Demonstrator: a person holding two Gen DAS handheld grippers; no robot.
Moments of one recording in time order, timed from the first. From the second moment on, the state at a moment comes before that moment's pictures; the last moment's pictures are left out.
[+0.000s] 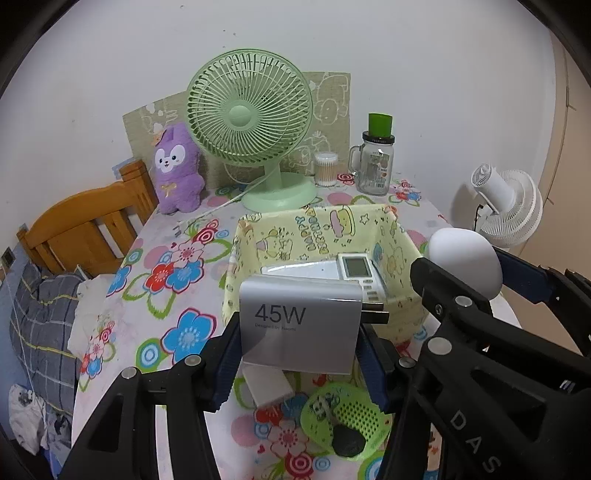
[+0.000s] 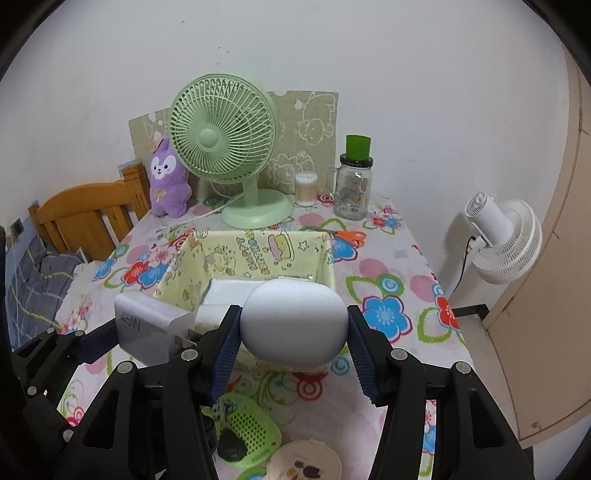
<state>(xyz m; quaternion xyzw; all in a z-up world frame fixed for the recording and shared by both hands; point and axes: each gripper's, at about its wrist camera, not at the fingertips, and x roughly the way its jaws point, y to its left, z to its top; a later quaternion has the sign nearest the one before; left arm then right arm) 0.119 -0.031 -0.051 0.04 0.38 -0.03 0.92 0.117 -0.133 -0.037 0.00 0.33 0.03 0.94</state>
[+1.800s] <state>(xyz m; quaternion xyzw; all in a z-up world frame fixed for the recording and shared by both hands) 0.204 -0.024 -0.101 0.03 0.43 -0.07 0.90 0.222 -0.121 -0.094 0.00 0.39 0.08 0.92</state>
